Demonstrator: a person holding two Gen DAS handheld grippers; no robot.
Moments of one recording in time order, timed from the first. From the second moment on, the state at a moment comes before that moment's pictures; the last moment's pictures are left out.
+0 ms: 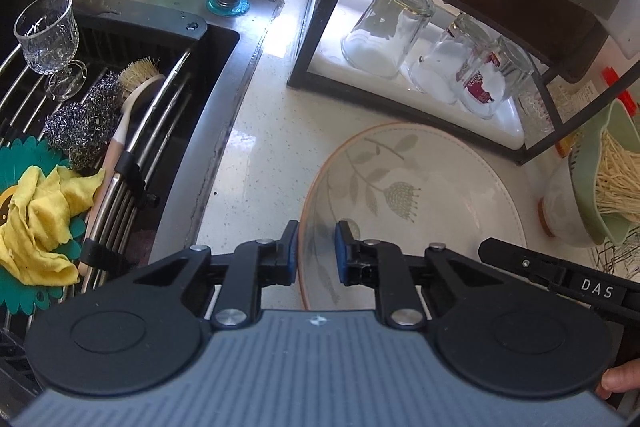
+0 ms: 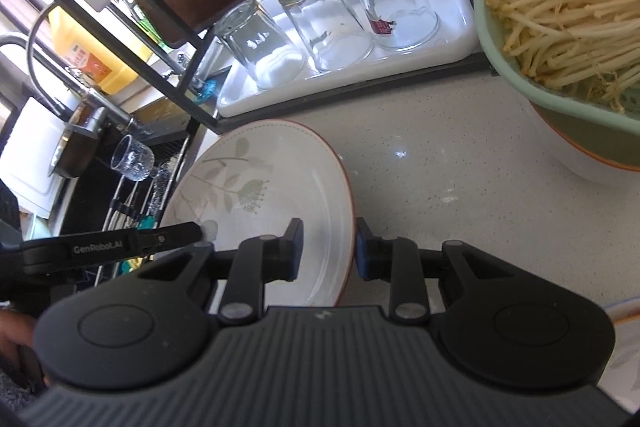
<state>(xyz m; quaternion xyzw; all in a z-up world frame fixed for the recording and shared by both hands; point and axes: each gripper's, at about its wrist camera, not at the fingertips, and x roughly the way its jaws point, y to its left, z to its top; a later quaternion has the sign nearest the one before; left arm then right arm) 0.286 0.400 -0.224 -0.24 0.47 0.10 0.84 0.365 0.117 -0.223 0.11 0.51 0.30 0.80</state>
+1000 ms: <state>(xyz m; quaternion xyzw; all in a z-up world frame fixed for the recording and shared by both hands) 0.255 0.337 -0.141 -0.24 0.47 0.01 0.85 0.308 0.045 -0.149 0.15 0.50 0.24 0.82</state>
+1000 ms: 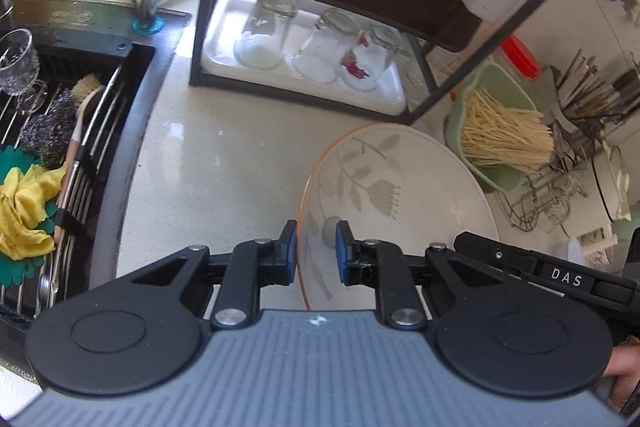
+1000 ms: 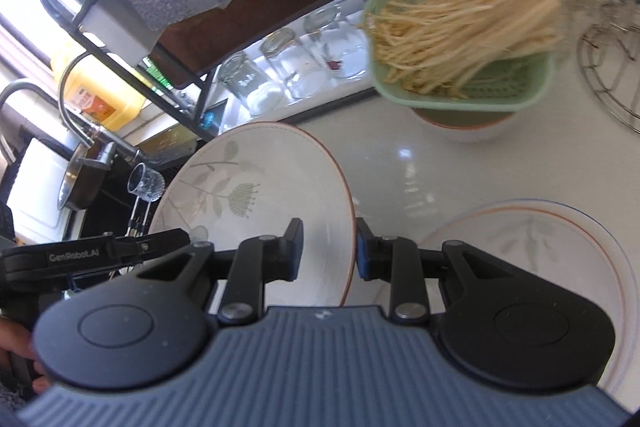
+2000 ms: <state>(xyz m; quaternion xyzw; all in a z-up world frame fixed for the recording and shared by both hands) 0.298 0.212 -0.185 -0.17 0.56 -0.16 0.80 0.247 -0.081 -0.181 0.18 0.53 0.08 0.83</state>
